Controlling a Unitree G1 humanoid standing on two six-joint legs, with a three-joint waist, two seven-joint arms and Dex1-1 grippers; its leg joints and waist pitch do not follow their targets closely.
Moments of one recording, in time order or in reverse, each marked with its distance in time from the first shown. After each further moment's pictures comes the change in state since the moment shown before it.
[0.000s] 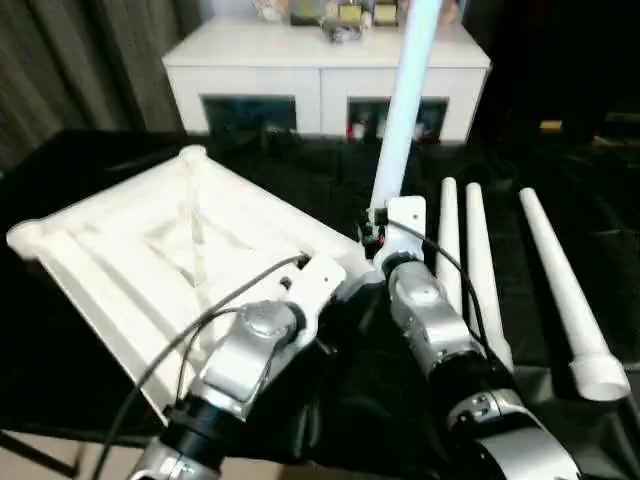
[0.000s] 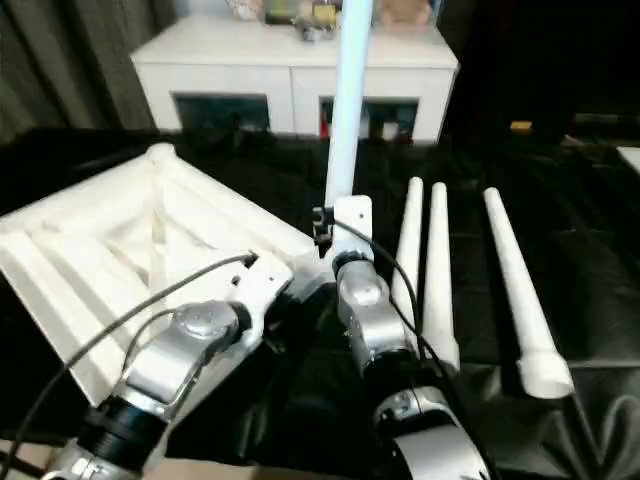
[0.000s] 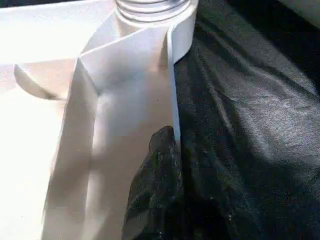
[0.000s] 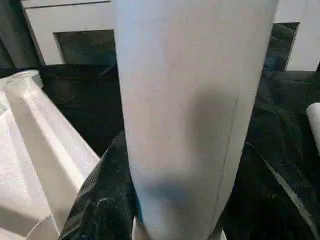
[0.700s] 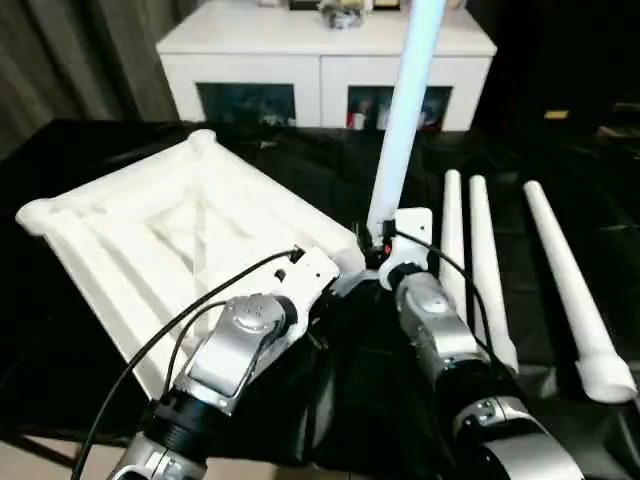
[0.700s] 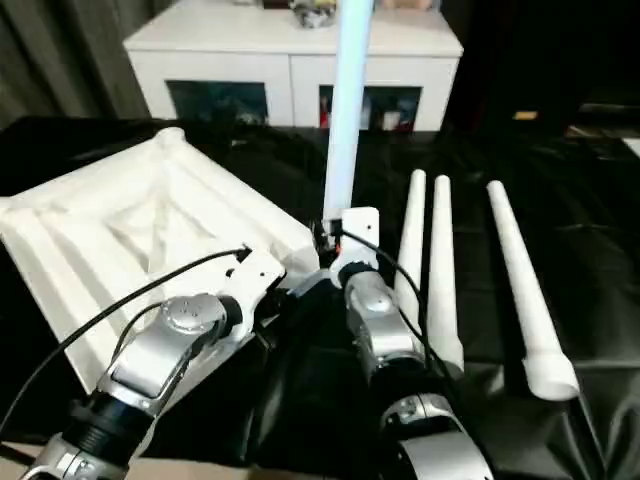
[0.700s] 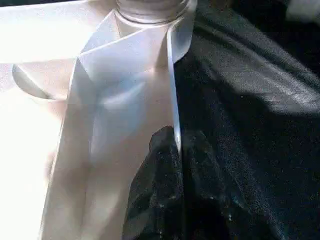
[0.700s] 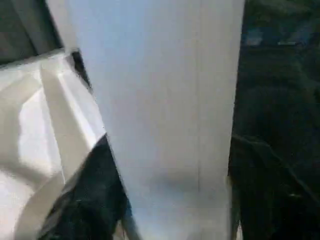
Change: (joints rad) left arm -0.009 0.069 -0.001 -0.021 -0.038 -0.063 -0.072; right arm 0.053 -0.020 -0.036 0.022 0.038 -0.071 0.193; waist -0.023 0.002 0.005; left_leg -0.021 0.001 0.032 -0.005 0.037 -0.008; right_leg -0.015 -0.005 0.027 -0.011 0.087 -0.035
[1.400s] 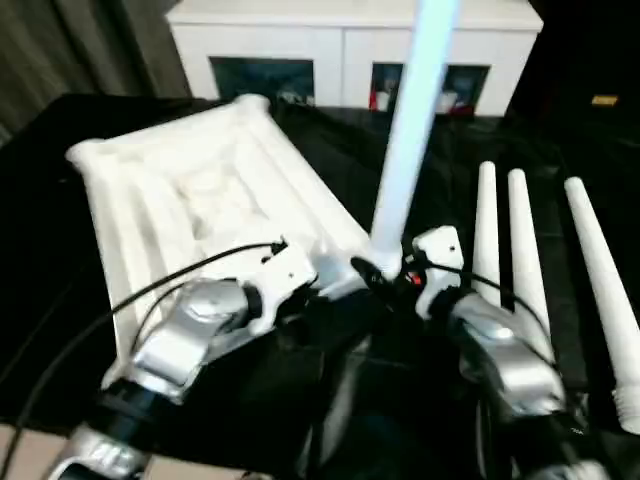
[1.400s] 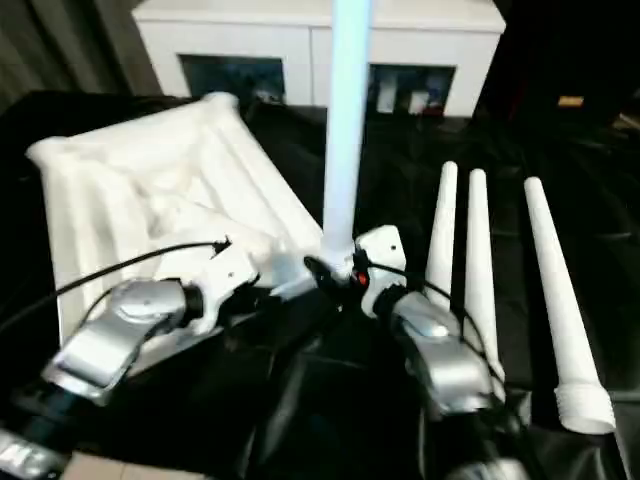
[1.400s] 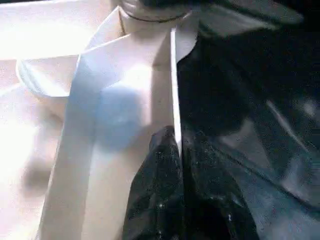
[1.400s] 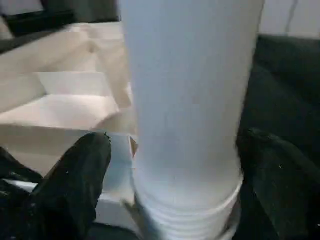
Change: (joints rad) left arm -0.011 0.237 -0.021 -0.009 -0.063 -0.216 -0.312; right arm 0.260 -0.250 0.096 -0.568 0.065 0.265 0.409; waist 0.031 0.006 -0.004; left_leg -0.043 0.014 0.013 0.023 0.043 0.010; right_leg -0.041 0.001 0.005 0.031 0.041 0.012
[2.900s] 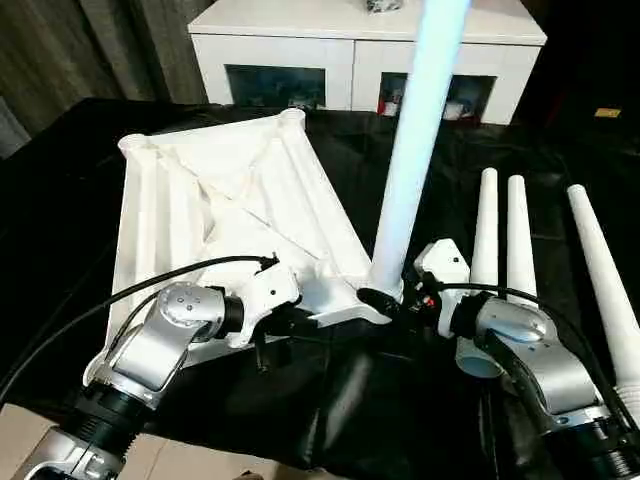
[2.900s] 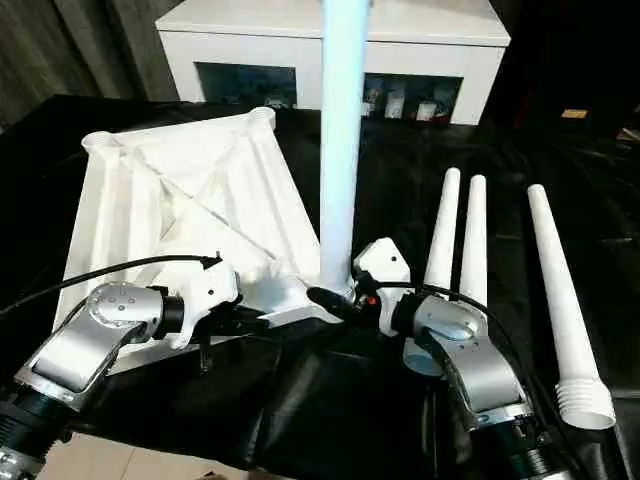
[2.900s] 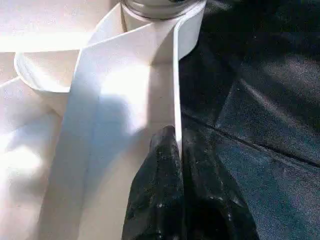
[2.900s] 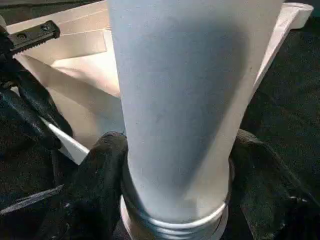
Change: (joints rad) left arm 0.021 0.078 -0.011 0.017 -0.043 -0.079 -0.145; right arm 0.035 -0.151 0.070 -0.119 0.002 0.104 0.194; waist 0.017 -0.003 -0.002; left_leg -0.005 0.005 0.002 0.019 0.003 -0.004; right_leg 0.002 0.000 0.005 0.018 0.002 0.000
